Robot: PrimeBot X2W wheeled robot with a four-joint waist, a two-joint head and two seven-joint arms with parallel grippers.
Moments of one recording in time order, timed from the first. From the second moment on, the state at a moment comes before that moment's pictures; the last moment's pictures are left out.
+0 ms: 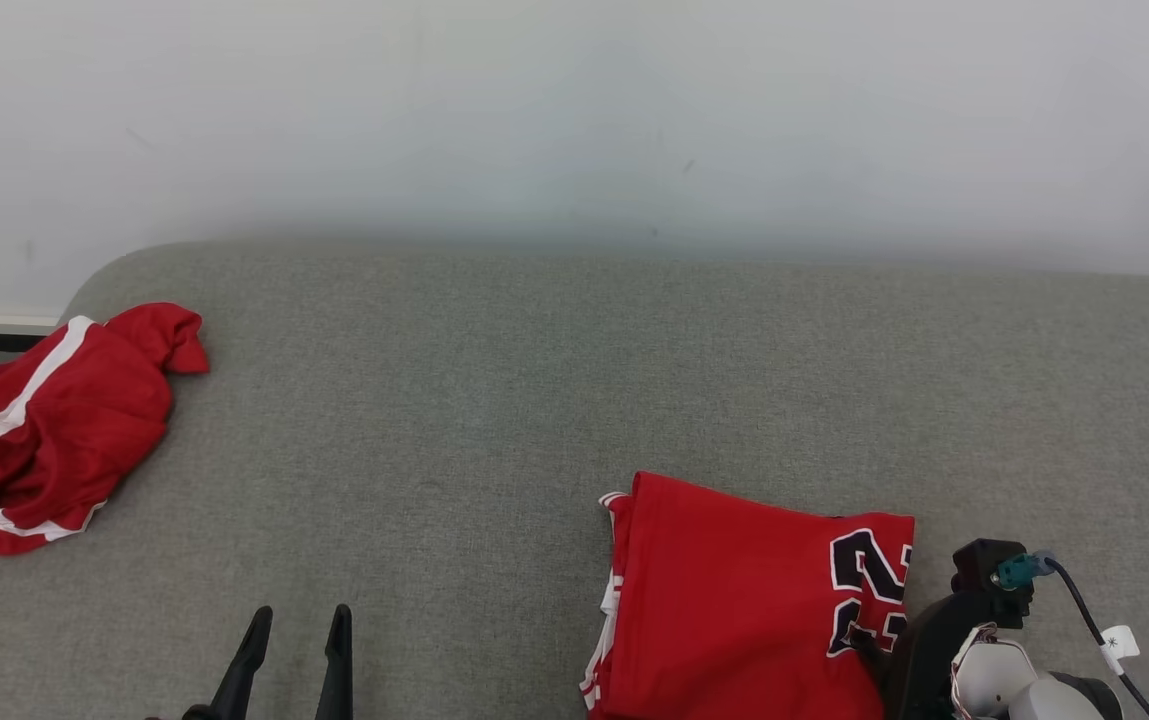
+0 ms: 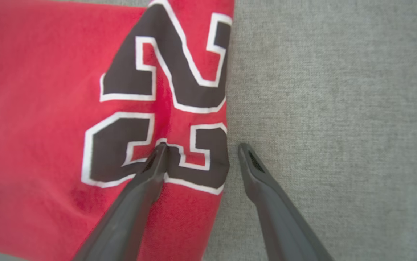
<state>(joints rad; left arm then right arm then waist) 0.09 0.05 -0.03 0.12 -0.21 -0.13 -0.26 -0.29 -0.11 0.01 0.66 0.29 0.13 0.48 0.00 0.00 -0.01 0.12</state>
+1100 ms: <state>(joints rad) 0.02 0.05 -0.04 0.02 -0.19 -0.11 -0.26 -0.64 -0.33 0.34 0.65 0.24 0.13 0.54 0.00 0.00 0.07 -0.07</state>
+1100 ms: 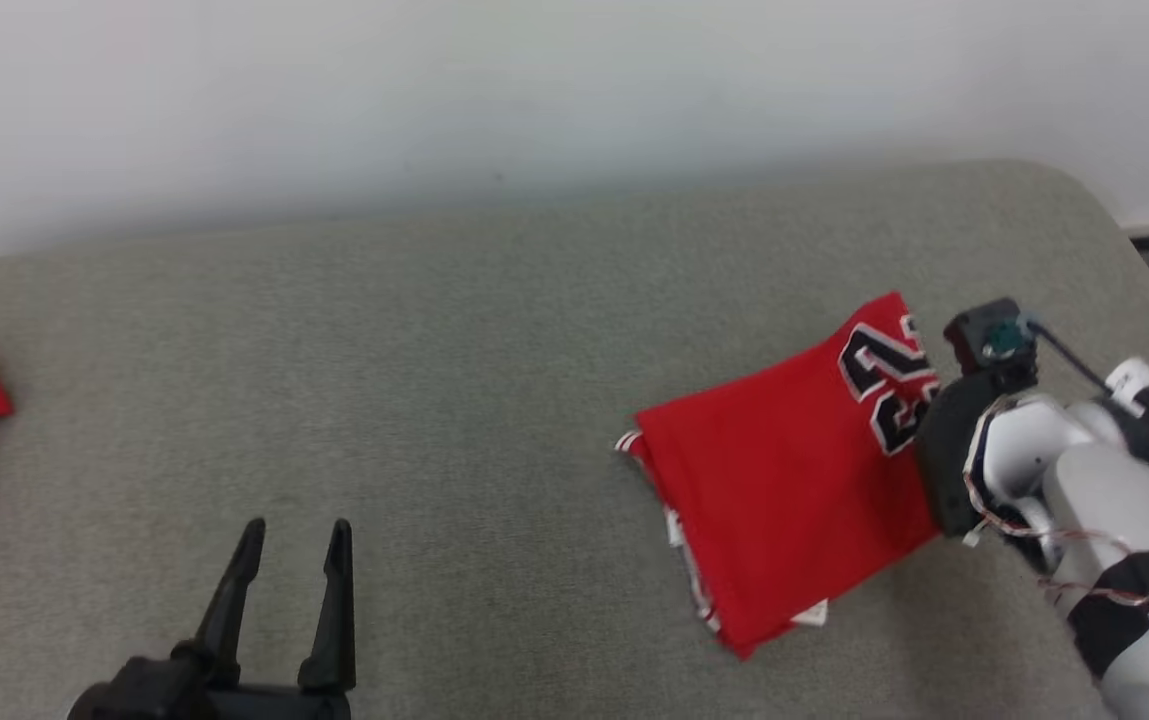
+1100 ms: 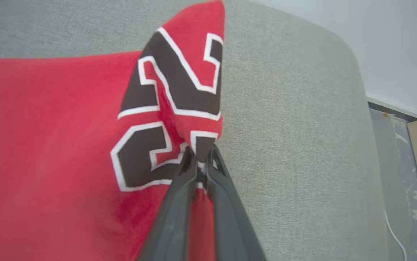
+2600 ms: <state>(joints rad) -0.28 0.23 -0.15 -0.08 -0.17 -0.13 -0.26 -0.97 -0.55 0.14 0.81 -0.02 0.13 0.01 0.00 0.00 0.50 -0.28</state>
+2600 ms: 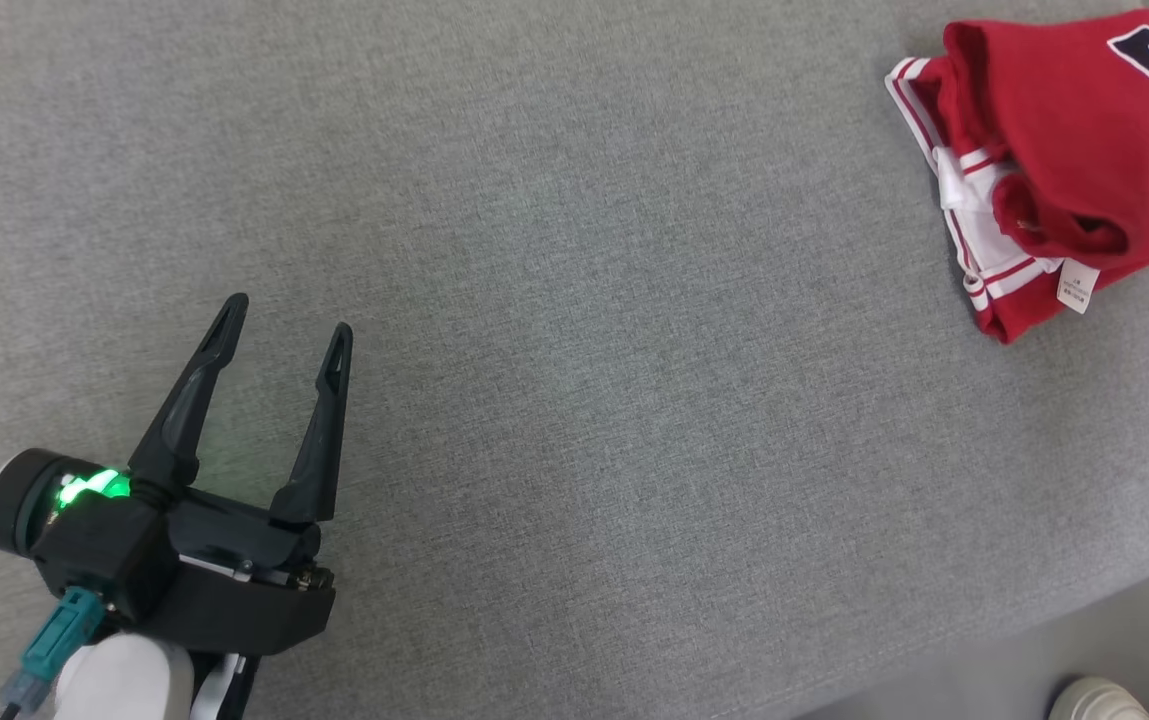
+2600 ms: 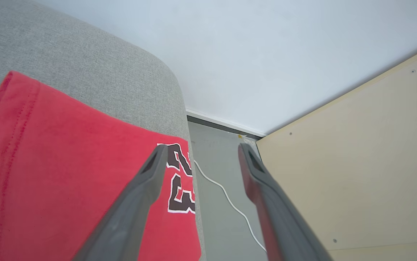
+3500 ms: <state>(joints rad) 0.00 0.07 0.06 0.09 -0.17 -0.11 -0.26 -0.44 -0.27 0.16 0.56 0.18 0.13 -0.25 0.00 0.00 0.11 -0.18</state>
